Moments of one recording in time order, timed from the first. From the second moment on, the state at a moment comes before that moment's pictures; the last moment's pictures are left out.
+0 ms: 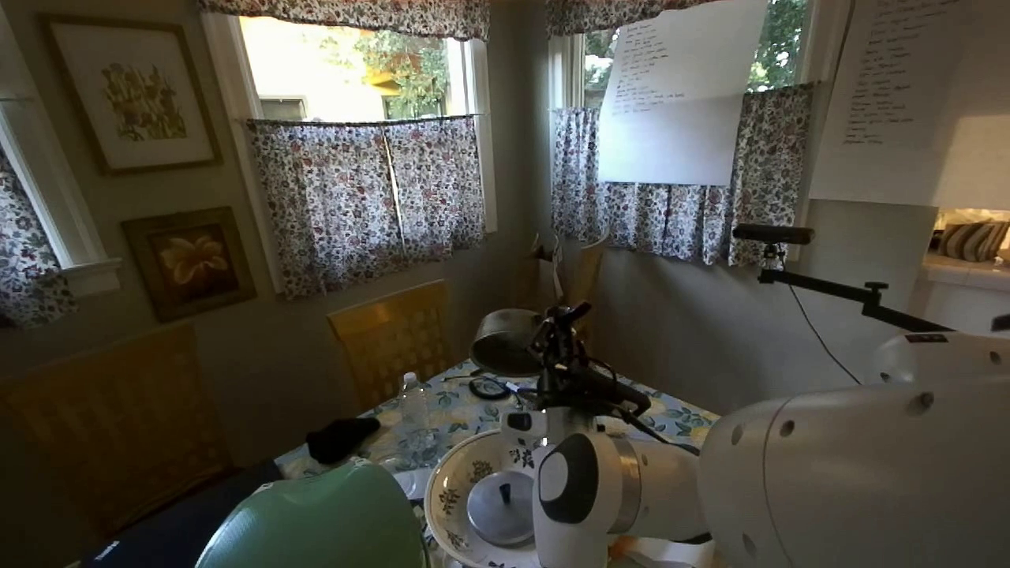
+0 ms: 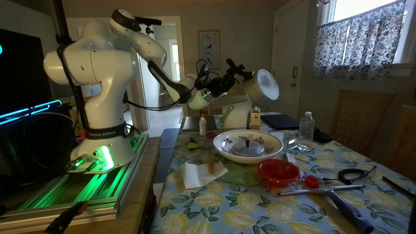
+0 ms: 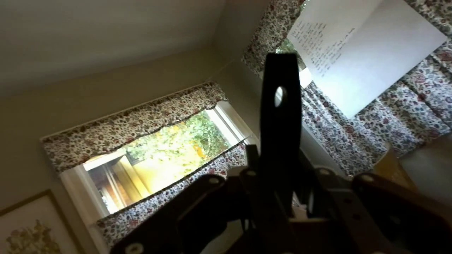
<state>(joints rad) 1.80 0.98 -1.14 -2.41 -1.28 1.81 0.37</state>
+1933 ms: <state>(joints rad) 0.42 0.45 0.23 -2.31 -1.65 1.05 0.53</state>
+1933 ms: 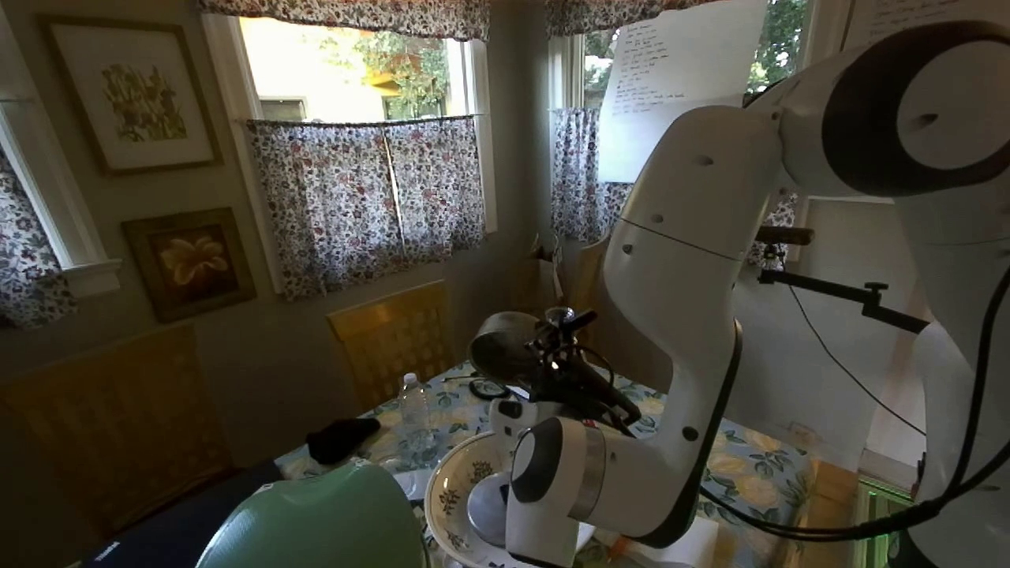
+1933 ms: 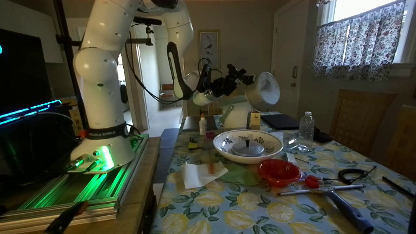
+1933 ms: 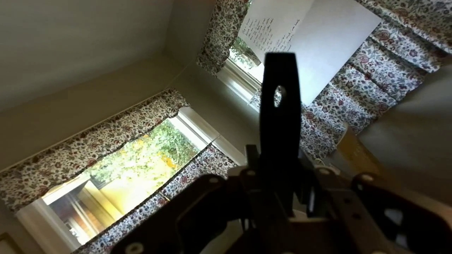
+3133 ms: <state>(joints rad) 0.14 0.00 0.18 -2.51 -1.28 1.71 0.82</state>
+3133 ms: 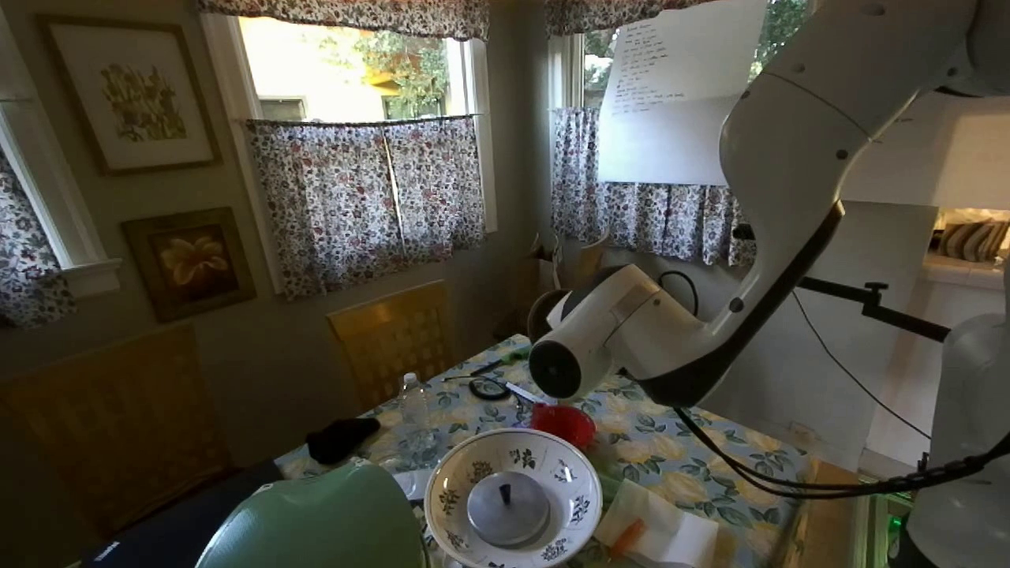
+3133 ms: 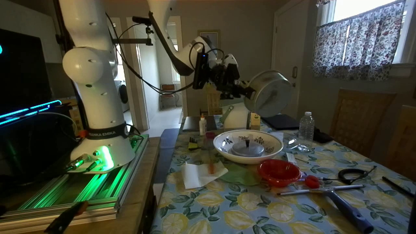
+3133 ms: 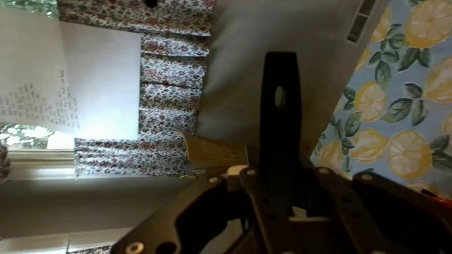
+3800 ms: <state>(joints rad) 0.03 -0.13 0.00 -2.70 -1.23 2.21 1.04</state>
